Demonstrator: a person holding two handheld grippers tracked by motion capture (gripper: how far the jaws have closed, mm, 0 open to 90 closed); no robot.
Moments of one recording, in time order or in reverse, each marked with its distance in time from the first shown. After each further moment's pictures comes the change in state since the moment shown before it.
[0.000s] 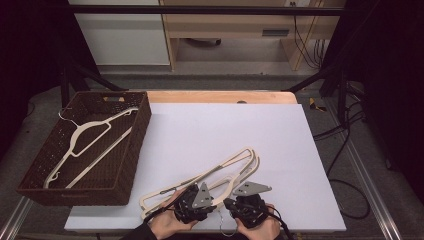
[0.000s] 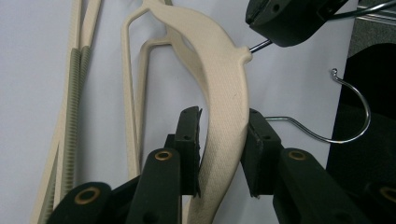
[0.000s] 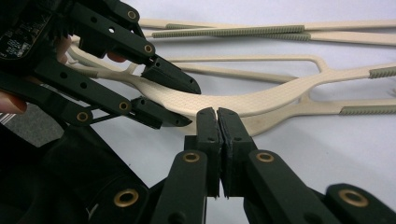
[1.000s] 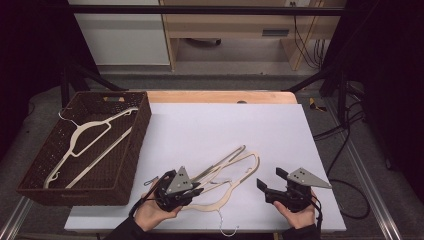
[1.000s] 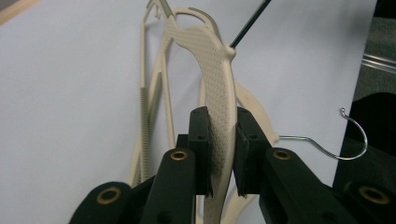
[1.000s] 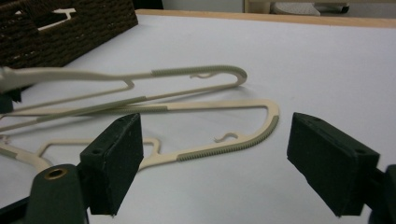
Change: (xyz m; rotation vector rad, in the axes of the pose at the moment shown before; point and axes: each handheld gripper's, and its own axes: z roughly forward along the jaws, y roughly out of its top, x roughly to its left) left arm 0.033 -0.004 -0.057 -0.158 0.077 -0.142; right arm -0.102 -0.027 -0.042 -0.371 -0.141 0.103
